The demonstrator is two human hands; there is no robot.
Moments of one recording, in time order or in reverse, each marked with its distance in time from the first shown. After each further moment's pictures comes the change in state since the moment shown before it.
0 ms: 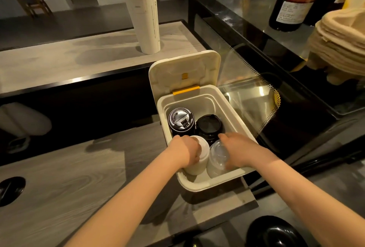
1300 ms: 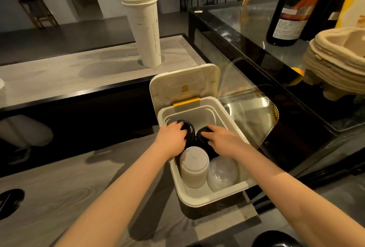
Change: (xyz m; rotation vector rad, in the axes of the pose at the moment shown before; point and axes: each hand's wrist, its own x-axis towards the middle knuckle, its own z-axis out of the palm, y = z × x) left_hand 0.018 -0.057 0.000 -0.148 0.291 -0.206; right_hand 0.064 0.000 -0.011 0.110 0.168 -0.079
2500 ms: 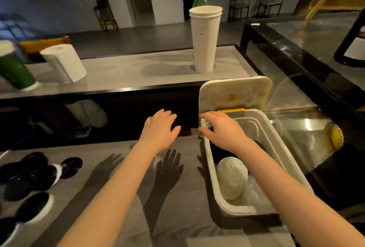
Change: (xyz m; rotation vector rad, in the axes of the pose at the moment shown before) left_hand -0.103 -0.094 -0.027 -0.290 0.239 -0.453; right_hand 0.014 -0.123 -0.056 0.138 0.328 -0.291
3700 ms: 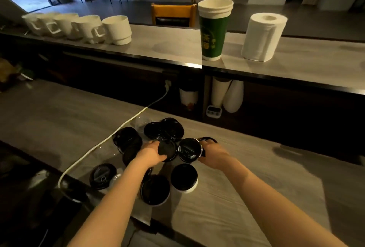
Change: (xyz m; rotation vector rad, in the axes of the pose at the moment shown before) left_hand -0.207 -0.513 0.039 -0.287 -0.434 -0.769; right_hand 0.149 -0.406 0.332 -0.007 -0.628 -0.146
